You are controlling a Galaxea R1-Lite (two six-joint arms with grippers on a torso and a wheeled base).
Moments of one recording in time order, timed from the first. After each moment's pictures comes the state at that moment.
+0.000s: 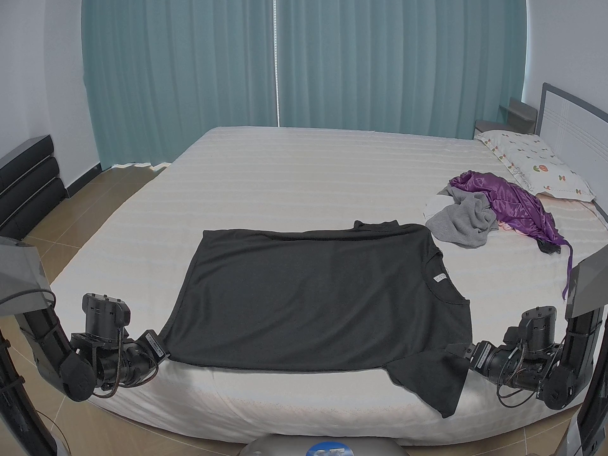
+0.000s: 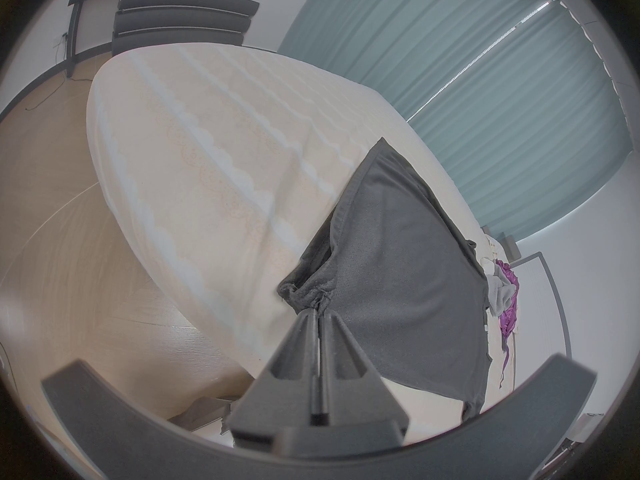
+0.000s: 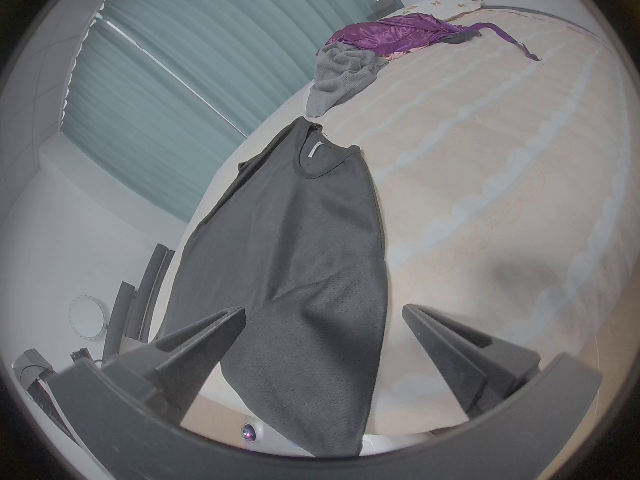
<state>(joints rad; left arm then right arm) -0.13 1.97 -0.25 -0.94 -0.03 -0.85 0.19 2.15 -0.02 -1.44 0.12 0.73</state>
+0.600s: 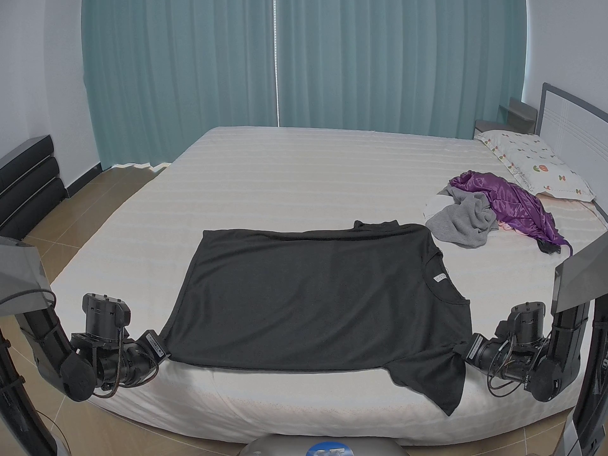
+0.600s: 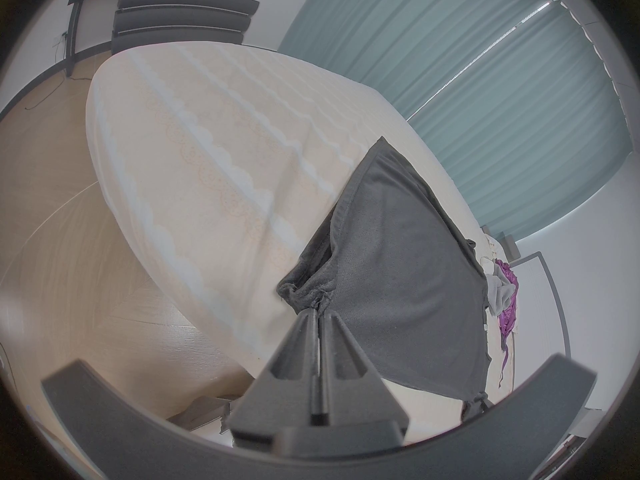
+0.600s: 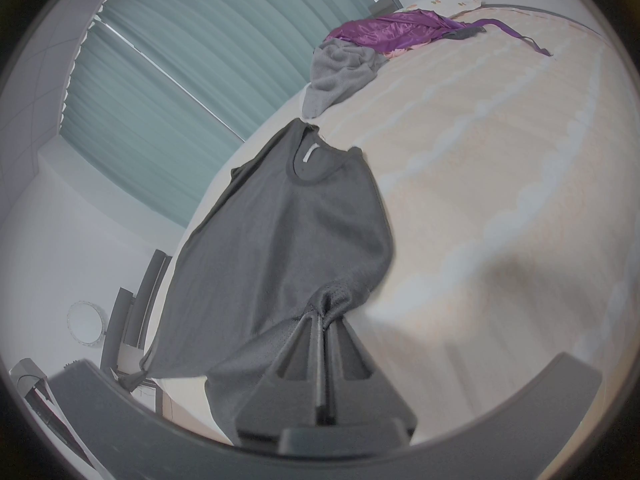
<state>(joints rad) -0.13 1.98 -0.25 -0.94 -0.04 -0.85 0.16 2.25 -0.13 -1.45 0.12 0.73</state>
